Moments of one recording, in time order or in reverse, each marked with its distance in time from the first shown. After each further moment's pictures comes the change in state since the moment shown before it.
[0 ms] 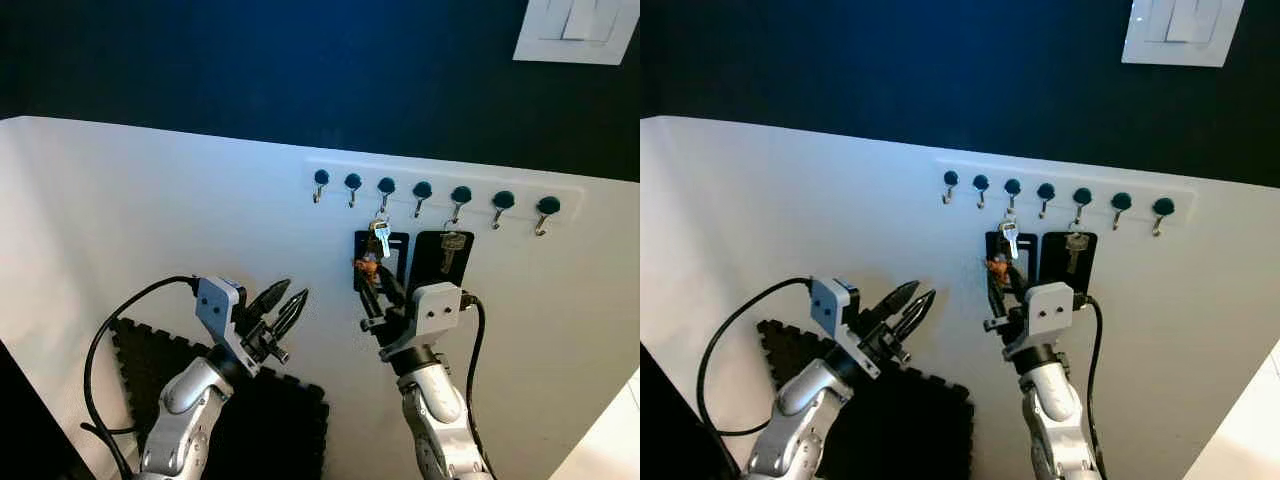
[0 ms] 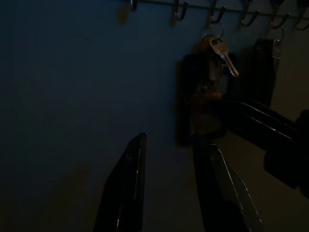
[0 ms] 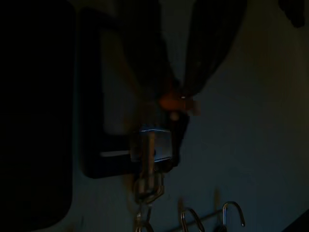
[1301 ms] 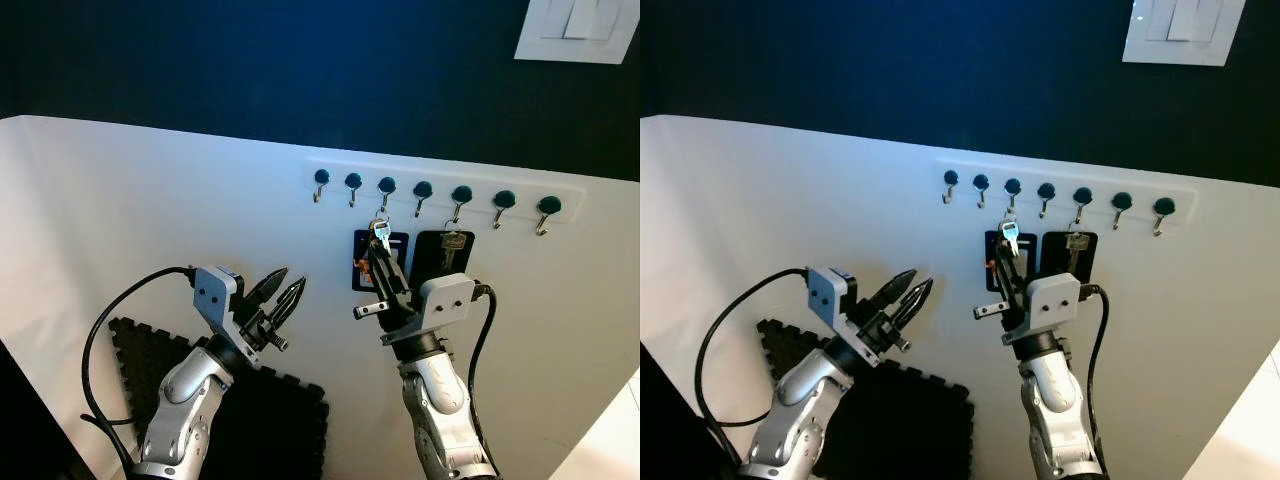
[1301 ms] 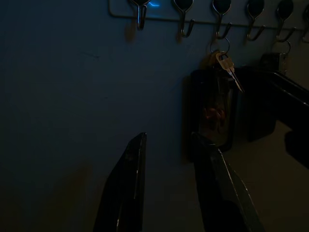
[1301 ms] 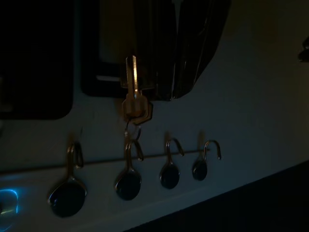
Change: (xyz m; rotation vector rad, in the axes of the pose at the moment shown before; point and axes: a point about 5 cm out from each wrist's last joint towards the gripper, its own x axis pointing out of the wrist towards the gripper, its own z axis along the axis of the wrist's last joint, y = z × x) left arm 0.008 0.004 0.008 0.018 -0.026 0.011; right arm 0.009 0.006 0.026 -0.062 -0.151 0.030
